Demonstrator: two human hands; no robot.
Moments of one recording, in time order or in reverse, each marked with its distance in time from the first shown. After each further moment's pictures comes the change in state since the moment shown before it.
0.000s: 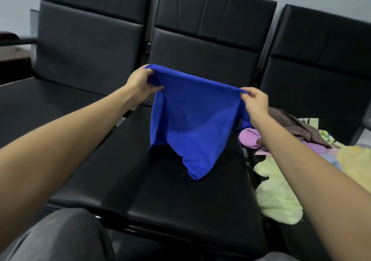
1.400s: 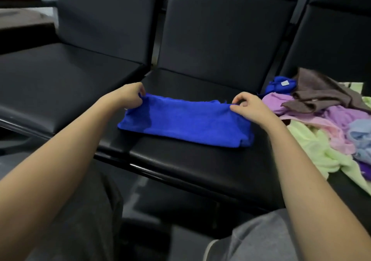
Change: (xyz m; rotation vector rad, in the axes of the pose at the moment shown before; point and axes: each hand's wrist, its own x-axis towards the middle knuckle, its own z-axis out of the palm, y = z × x) left_hand -0.087 -0.077 -0.105 1.630 -0.045 -0.053; right_hand -0.108 0.055 0.001 -0.308 -0.589 0.029
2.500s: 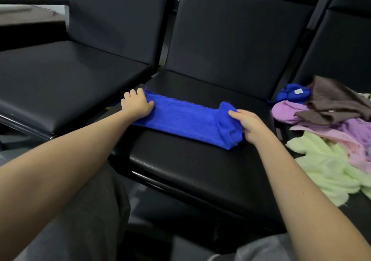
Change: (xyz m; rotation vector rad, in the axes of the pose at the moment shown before) left_hand 0.035 -0.012 0.057 0.064 0.270 -0.257; right_hand 0.031 0.016 0.051 0.588 0.018 0.419
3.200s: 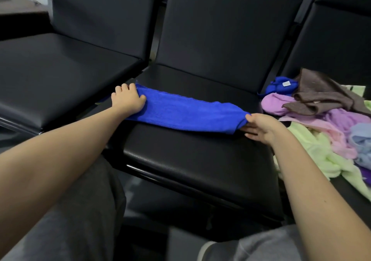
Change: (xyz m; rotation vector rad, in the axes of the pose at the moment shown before) left_hand -0.004 -0.002 0.001 0.035 0.000 0.039; right_hand -0.031 0.003 -0.053 -0.059 0.004 0.199
